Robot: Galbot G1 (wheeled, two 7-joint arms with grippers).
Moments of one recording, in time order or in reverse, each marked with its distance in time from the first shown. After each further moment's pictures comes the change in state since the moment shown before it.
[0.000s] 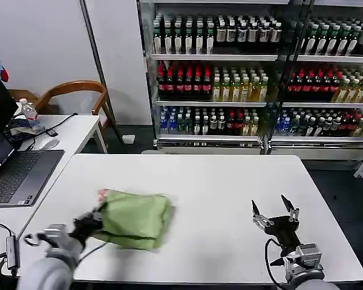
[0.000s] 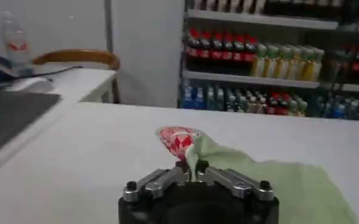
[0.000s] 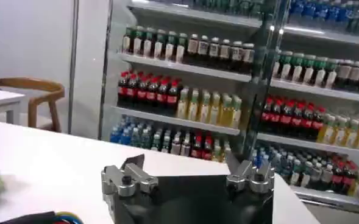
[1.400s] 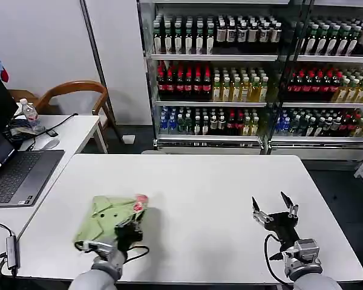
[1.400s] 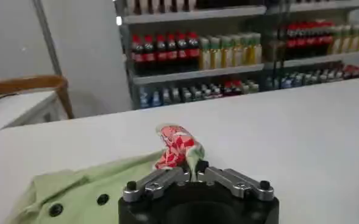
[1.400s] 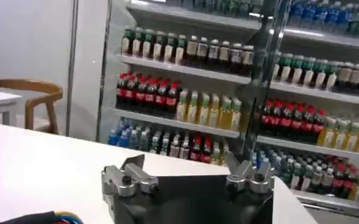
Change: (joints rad) left arm -0.062 -0.187 0.351 0.037 0.455 -0.075 0.061; right arm 0.028 -0.006 0.009 -0.036 0.001 0.013 -0.003
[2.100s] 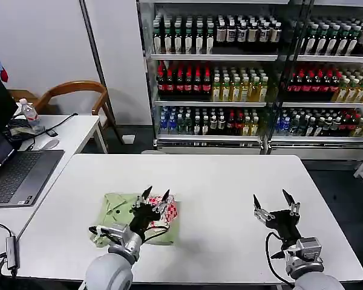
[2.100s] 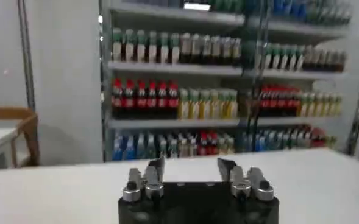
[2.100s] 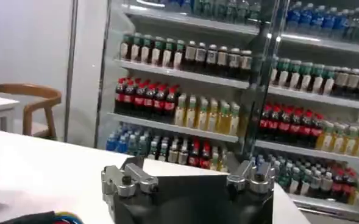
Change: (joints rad) left arm -0.113 -0.029 0.059 -0.031 -0.071 -0.118 -0.004; right arm 0.021 0.013 -0.003 -0.001 -0.007 0.001 -0.020
